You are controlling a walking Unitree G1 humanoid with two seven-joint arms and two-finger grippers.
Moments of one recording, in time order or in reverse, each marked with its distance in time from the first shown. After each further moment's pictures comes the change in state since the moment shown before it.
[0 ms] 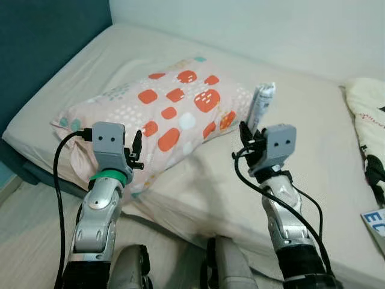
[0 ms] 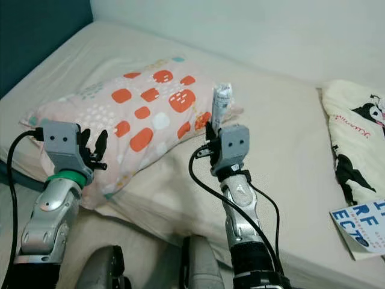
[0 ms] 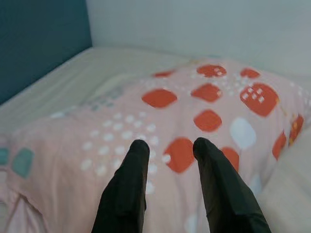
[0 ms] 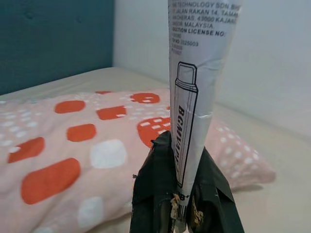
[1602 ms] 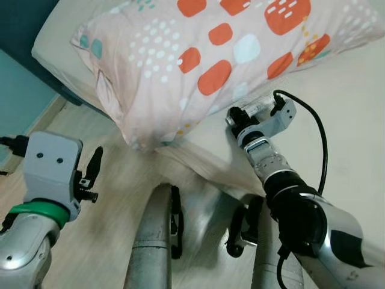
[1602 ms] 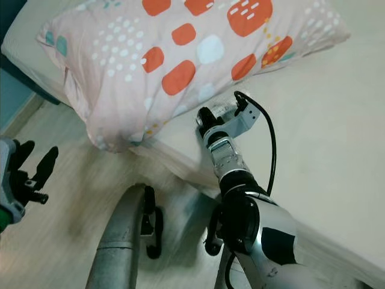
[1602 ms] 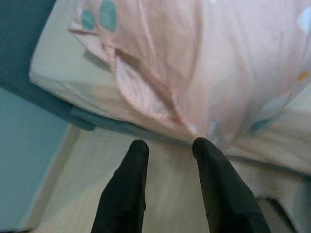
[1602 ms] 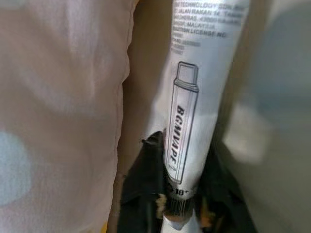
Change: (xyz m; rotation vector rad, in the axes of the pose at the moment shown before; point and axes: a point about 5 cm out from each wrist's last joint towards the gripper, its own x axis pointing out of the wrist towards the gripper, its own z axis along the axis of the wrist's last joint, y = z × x) left arm -0.090 0.041 0.072 0.277 0.091 0.009; right arm 0.077 -0.013 -0.020 1.013 0.279 -0.258
